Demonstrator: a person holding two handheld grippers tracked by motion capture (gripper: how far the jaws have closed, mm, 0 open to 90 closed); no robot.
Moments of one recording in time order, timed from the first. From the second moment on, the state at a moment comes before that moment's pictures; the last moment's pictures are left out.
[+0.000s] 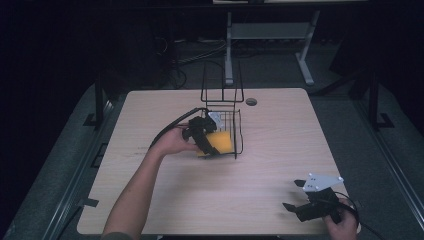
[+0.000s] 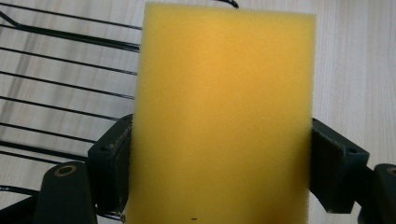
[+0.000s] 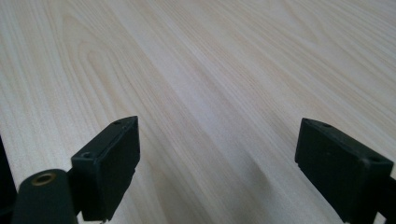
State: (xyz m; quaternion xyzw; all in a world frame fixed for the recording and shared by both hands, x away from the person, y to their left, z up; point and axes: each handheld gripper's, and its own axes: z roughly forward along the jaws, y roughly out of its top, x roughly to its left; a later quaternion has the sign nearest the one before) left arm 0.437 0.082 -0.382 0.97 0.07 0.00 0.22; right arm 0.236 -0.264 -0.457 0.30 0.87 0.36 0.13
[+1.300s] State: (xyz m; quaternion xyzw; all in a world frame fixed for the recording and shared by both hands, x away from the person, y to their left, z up) left arm 0.472 0.055 -0.397 0.98 0.06 -0.01 0.20; right arm 0.238 -0.266 -0.458 0.30 0.88 0.36 0.13
